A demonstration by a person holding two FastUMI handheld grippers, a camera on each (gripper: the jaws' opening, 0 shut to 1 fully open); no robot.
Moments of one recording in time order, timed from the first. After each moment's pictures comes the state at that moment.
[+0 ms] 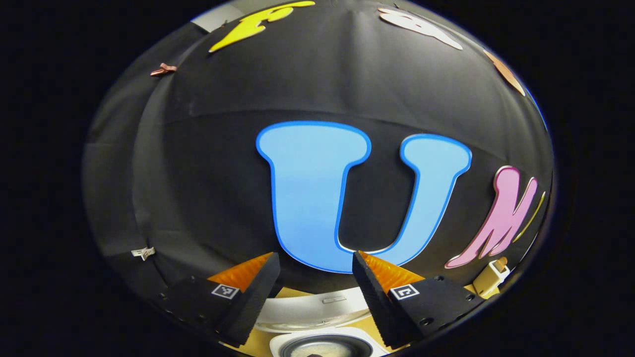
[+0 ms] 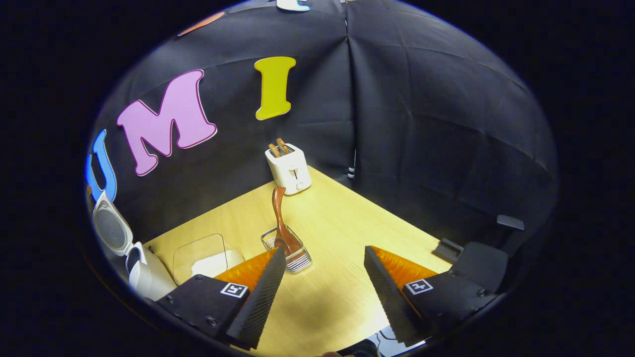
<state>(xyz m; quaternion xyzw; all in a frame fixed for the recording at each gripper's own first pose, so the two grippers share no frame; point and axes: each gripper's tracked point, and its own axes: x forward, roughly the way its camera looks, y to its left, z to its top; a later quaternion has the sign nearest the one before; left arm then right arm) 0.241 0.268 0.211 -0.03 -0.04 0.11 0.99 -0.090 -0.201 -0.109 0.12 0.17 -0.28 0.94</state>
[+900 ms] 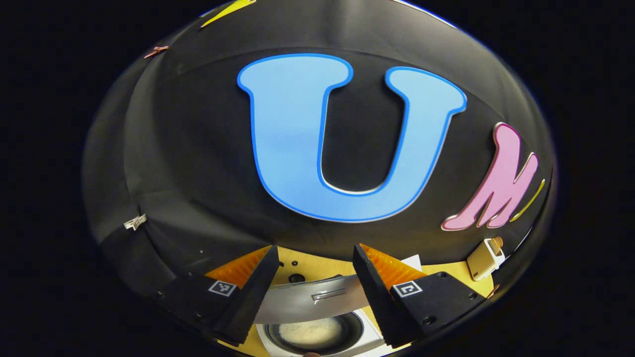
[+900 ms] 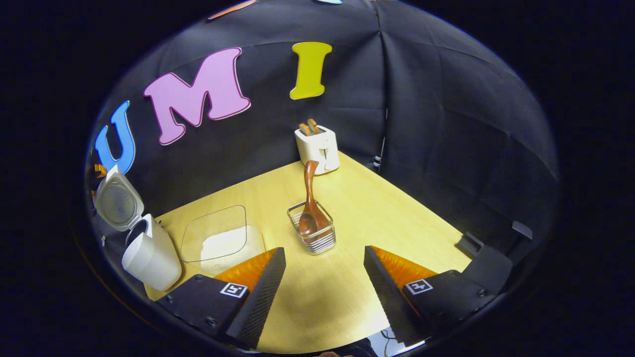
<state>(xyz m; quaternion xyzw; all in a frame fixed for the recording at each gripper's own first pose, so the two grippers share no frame) 0.207 0.215 0.121 -0.07 0.08 0.10 0.99 -0.071 -0.148 -0.157 0.10 0.21 -0.19 0.95</state>
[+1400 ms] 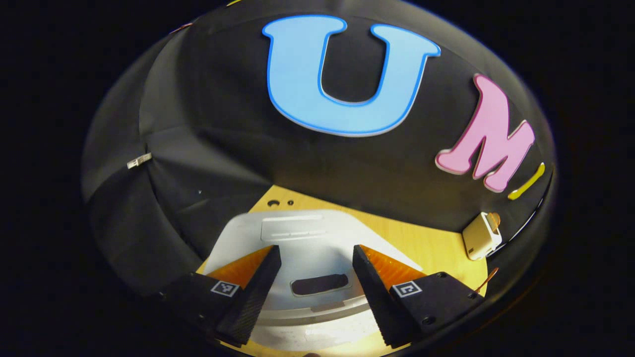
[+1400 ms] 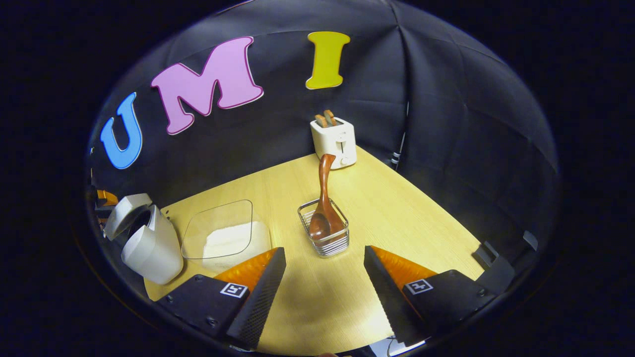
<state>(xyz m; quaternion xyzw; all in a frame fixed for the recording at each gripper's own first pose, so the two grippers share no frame) 0.152 0.160 -0.027 -0.11 0.20 0.11 0.97 -0.037 -0.147 -0.169 0.08 0.24 -0.14 0.96</state>
